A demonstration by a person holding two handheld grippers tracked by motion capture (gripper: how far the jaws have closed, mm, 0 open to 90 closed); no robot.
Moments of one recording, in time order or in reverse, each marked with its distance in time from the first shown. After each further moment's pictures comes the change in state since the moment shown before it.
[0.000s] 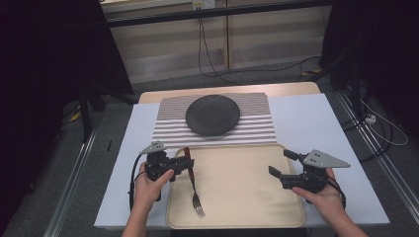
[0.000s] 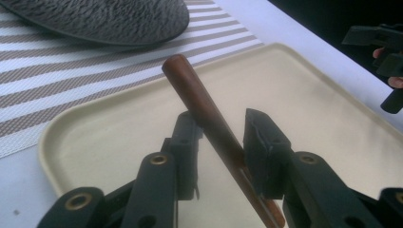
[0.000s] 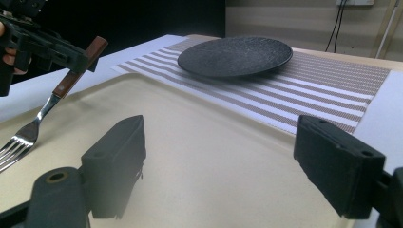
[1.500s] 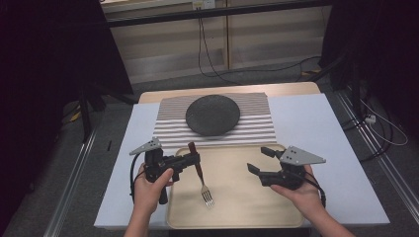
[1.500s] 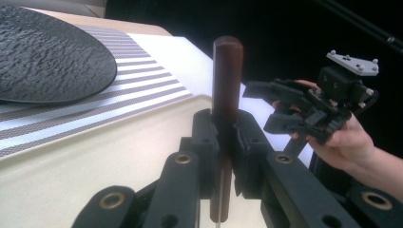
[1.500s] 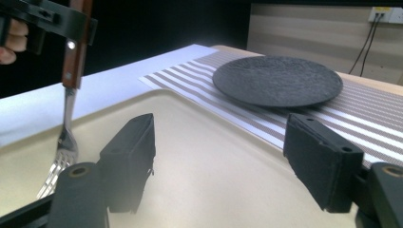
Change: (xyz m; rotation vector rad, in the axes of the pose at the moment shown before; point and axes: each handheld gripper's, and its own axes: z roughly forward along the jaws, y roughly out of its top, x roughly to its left) left arm -0.046 0.026 -0.025 -0.164 -0.185 -0.056; right arm 0.037 0.025 0.034 -0.011 0.056 -0.061
